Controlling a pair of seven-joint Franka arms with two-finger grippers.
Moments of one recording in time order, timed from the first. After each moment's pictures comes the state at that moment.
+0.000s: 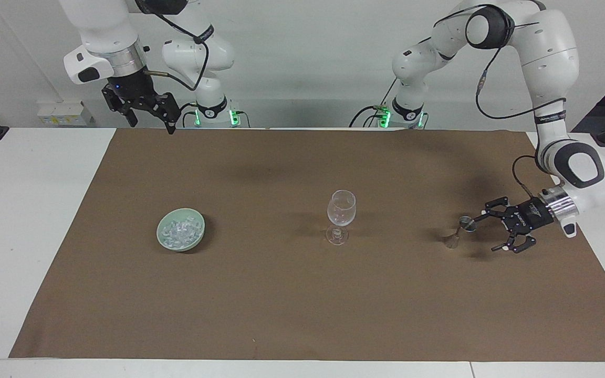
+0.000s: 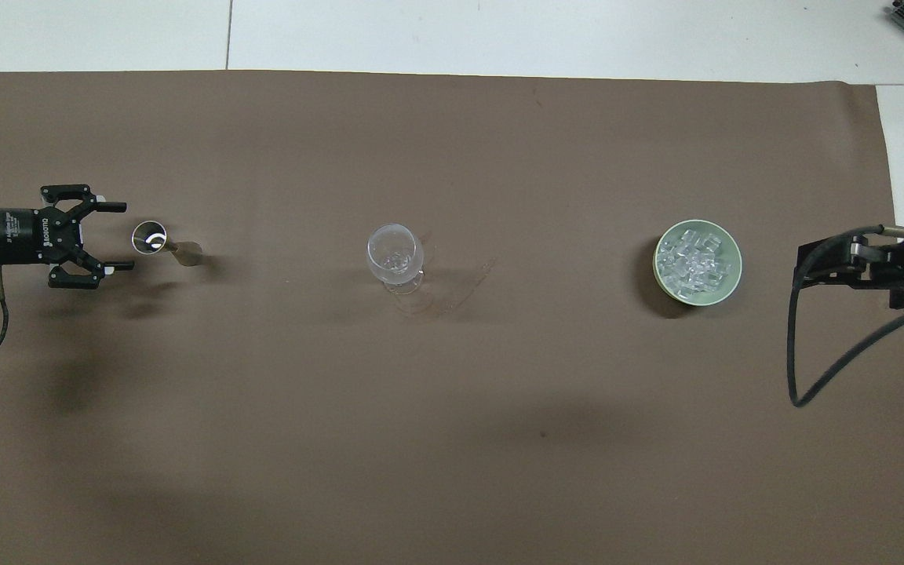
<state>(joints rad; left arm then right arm) 0.44 0.52 -0.13 -1.72 -0.89 1.85 -1.02 0.01 -0.07 0.04 -1.60 -0.02 1.51 0.29</state>
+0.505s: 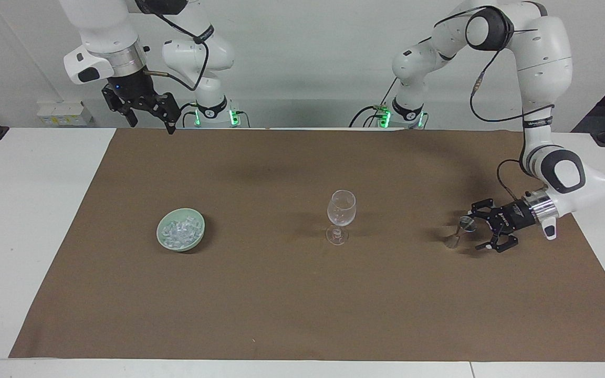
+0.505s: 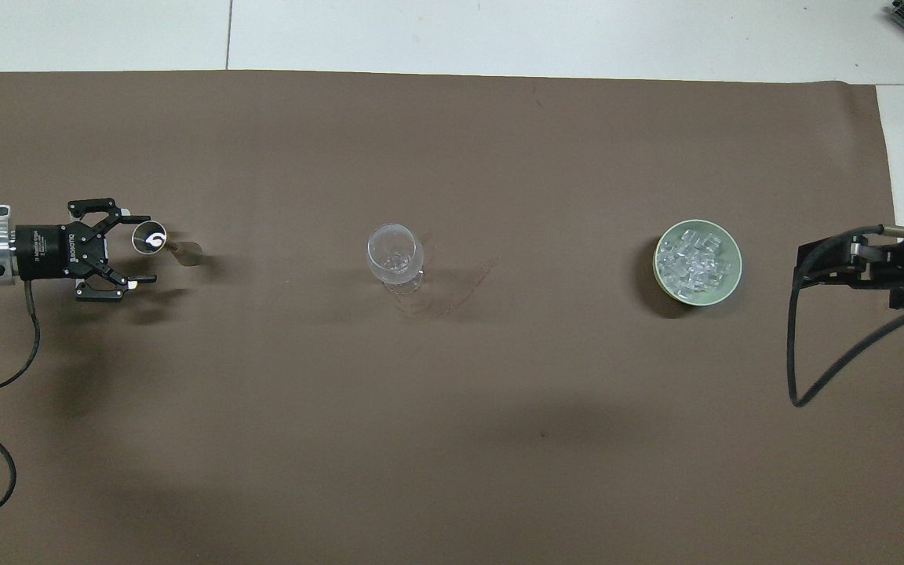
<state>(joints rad) 0.44 0.52 -0.14 -1.80 -0.98 1.85 -0.83 0.01 -0.07 0.04 -1.60 -0.02 1.51 0.29</state>
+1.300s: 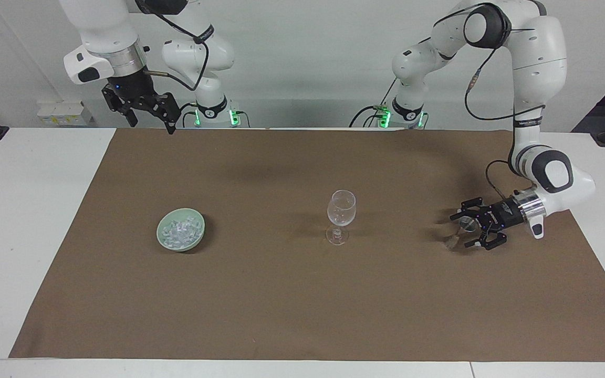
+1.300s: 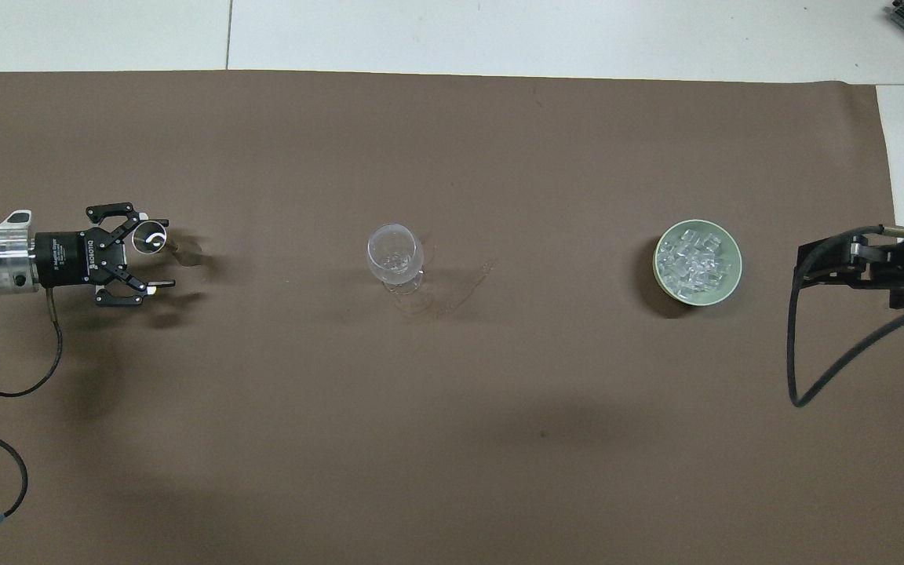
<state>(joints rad) 0.43 0.50 -0.16 -1.86 -1.04 1.85 -0.74 0.01 -0.07 0.04 -1.60 -0.02 1.51 0.29</state>
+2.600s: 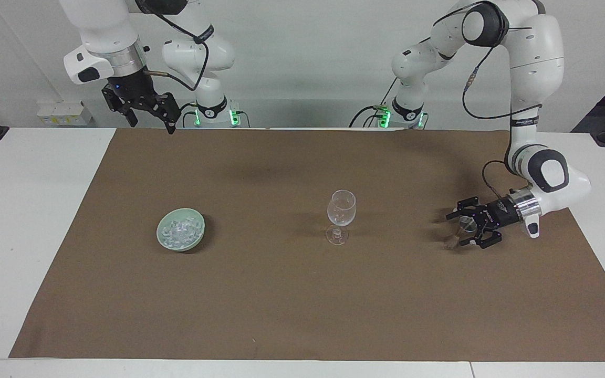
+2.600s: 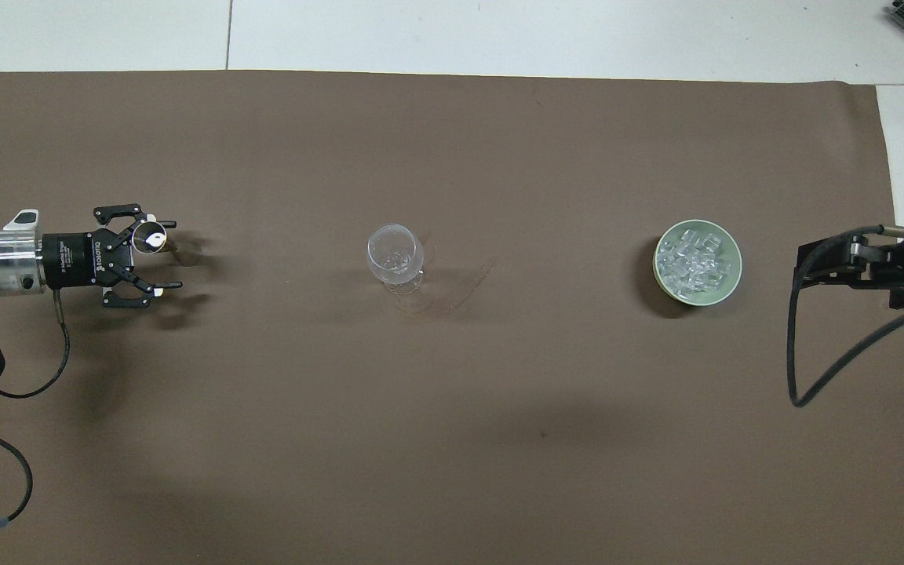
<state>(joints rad) 0.41 0.48 -0.15 -1.88 -1.06 1.85 -0.70 0.01 -0.07 0.04 -1.60 -0.02 1.51 0.29</state>
